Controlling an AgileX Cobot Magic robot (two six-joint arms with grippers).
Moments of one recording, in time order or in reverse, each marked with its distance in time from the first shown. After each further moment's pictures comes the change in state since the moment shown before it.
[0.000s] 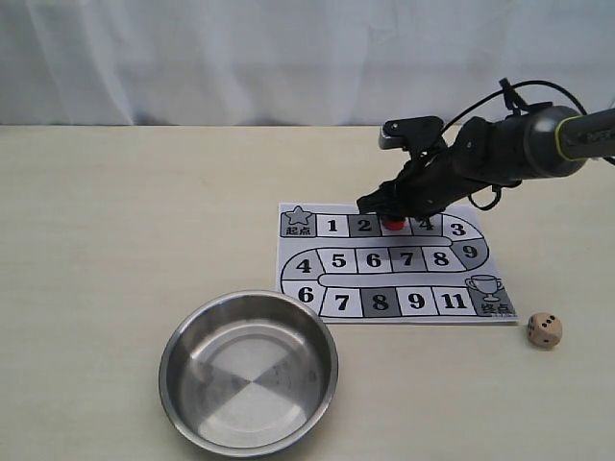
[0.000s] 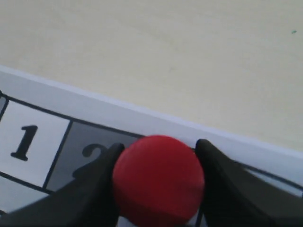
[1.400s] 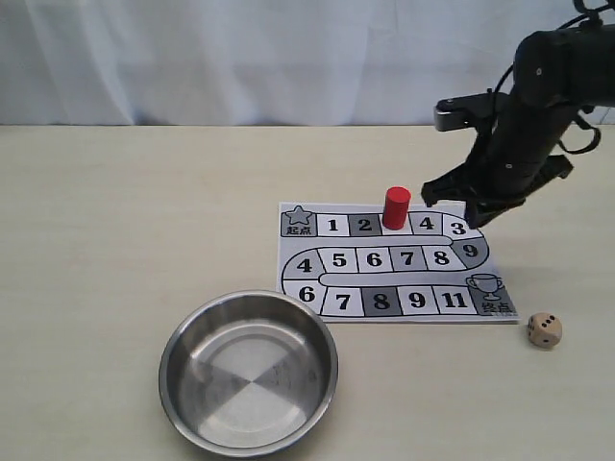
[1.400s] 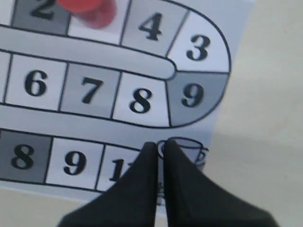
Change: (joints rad) left arm 0.000 0.000 0.000 0.000 0.000 0.000; right arm -0.050 -0.274 -0.006 -0.415 0.643 0.375
